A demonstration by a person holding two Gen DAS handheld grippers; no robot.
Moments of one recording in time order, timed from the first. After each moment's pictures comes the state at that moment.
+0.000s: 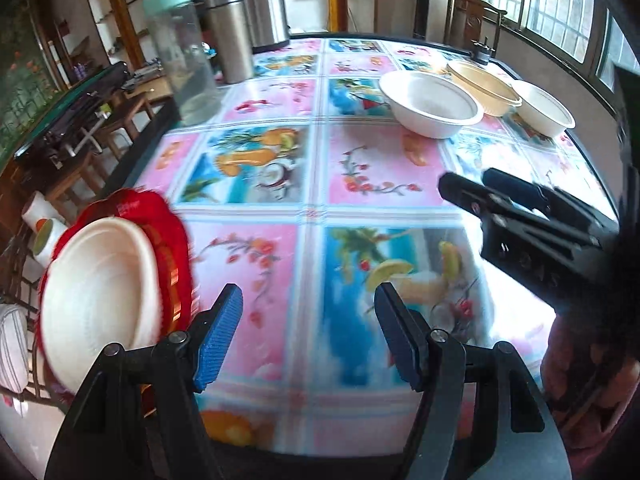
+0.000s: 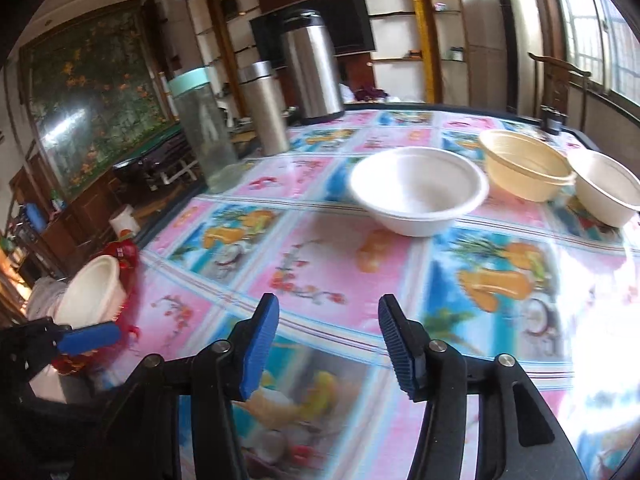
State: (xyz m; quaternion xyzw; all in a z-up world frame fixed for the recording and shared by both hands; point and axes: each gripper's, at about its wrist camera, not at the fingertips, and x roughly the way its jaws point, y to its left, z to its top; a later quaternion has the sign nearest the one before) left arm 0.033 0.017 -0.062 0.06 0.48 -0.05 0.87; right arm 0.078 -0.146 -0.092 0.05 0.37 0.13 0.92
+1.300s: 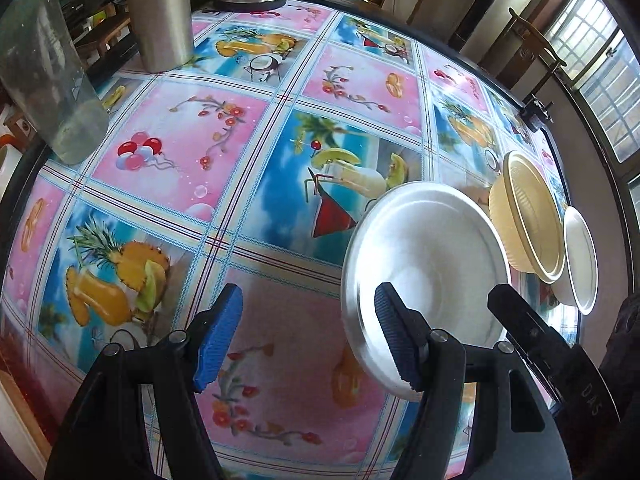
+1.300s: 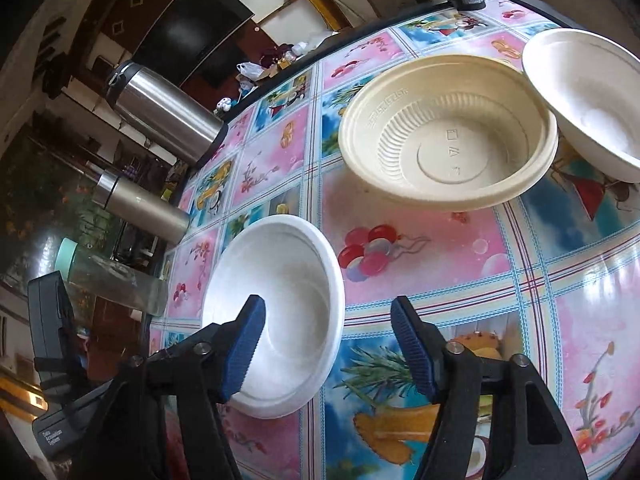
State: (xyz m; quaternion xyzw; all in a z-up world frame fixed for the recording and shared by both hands) left arm 0.248 -0.050 -0.077 -0.10 0.57 -0.03 0.81; right arm 0.243 -0.279 -0.111 0.29 0.48 0.06 0.83
